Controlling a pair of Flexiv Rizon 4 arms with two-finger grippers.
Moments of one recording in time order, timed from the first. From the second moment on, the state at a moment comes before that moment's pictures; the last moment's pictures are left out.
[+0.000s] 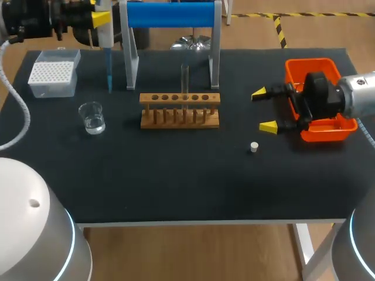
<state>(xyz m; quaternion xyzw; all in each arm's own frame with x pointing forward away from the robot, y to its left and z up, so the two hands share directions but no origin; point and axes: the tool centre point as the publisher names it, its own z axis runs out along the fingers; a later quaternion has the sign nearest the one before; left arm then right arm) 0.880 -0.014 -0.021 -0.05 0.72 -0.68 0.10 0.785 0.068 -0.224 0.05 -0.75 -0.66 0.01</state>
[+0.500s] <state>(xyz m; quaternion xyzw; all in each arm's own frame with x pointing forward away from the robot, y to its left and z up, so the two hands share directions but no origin) 0.905 0.020 -0.041 -0.06 0.71 -0.69 0.12 0.785 0.068 -0.224 0.05 -0.75 -0.66 0.01</state>
